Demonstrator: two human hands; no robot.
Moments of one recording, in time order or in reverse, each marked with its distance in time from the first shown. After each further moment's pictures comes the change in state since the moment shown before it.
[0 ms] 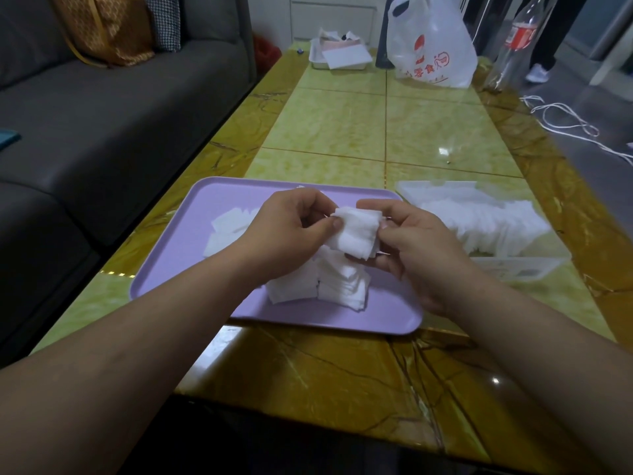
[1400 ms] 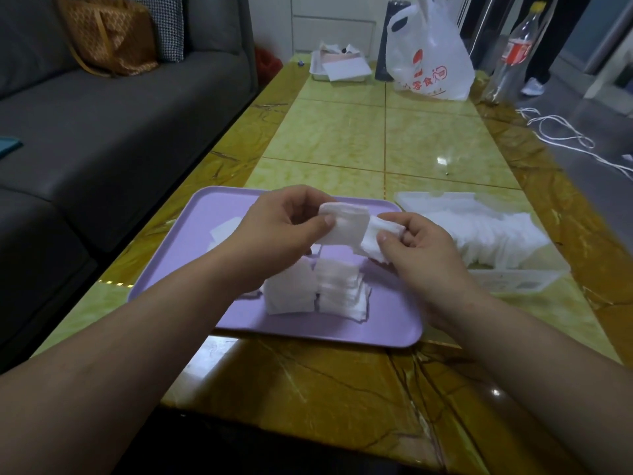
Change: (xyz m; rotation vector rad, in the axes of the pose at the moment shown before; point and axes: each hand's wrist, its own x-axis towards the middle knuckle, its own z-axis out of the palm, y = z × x) left_hand 0.001 0.006 -0.015 -0.178 -0.034 0.008; right_hand 0.013 0.018 -0.015 -0.254 0.213 -0.147
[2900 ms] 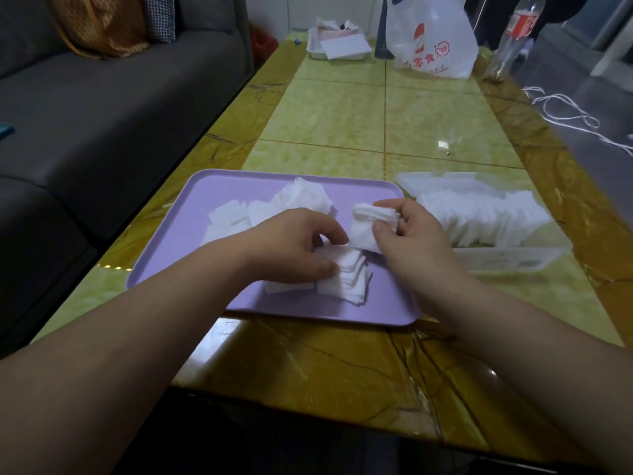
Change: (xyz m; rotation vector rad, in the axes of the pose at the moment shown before) left_hand 0.000 -0.013 0.008 0.605 -0.368 -0.047; right_hand -0.010 0.005 0.007 -0.178 0.015 -0.048
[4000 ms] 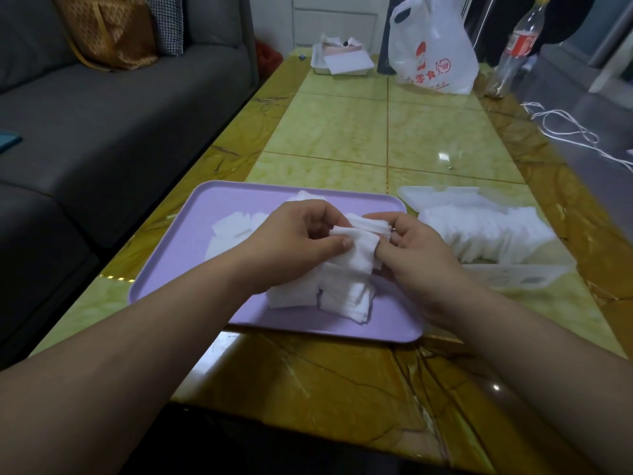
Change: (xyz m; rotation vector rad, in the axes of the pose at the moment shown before) left_hand -0.003 0.007 0.000 -0.481 0.237 0.037; right_hand 0.003 -0.007 -0.002 0.301 -0.204 0.108
